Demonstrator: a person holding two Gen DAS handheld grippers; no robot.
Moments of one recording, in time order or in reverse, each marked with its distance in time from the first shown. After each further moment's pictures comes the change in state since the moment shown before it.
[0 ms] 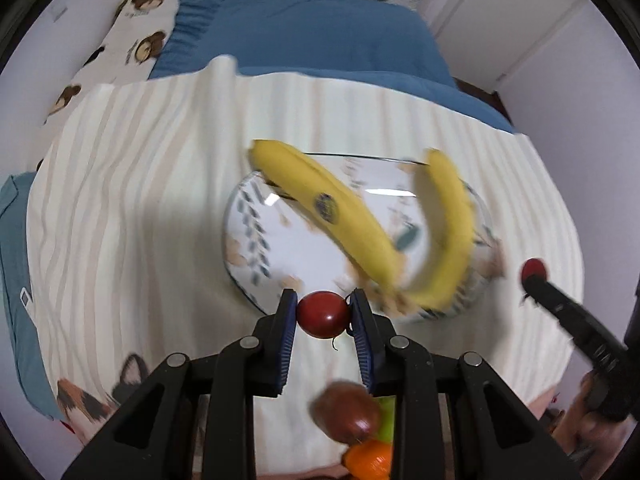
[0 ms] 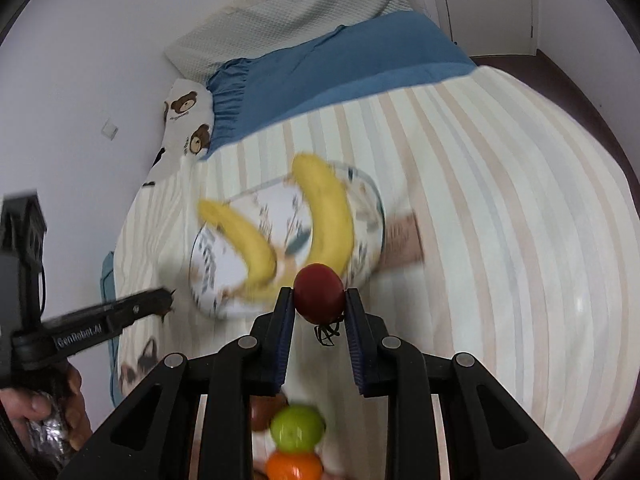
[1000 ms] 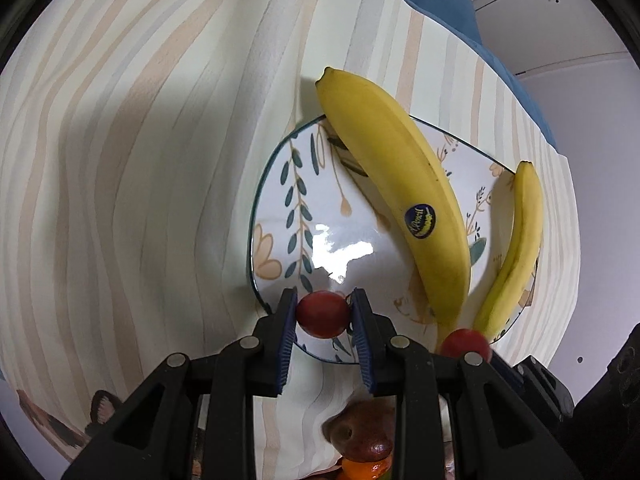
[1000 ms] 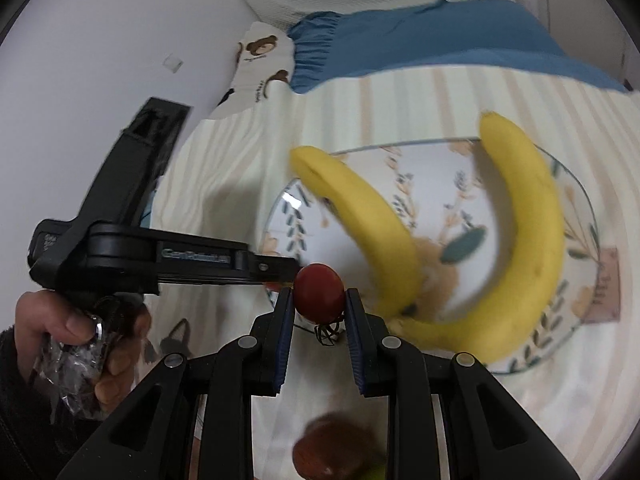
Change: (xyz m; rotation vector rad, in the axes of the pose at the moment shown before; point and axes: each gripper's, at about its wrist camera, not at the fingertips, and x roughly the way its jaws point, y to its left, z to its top) left arm 0.075 0.078 0.021 -0.163 0.250 -0.157; right arm 0.104 0.107 -0.026 -0.252 0.118 0.191
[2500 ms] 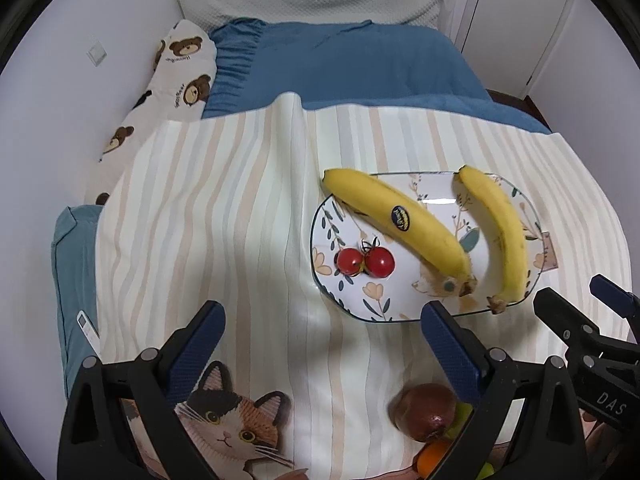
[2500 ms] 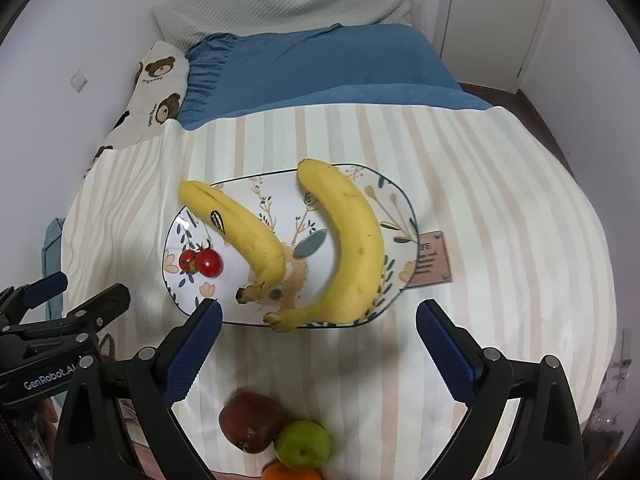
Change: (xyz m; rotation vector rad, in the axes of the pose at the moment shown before) left arm -0.088 -0.069 -0.088 0.234 -0.418 0.381; right arm -0.090 -0.004 -0.015 0.131 -0.076 -0.461
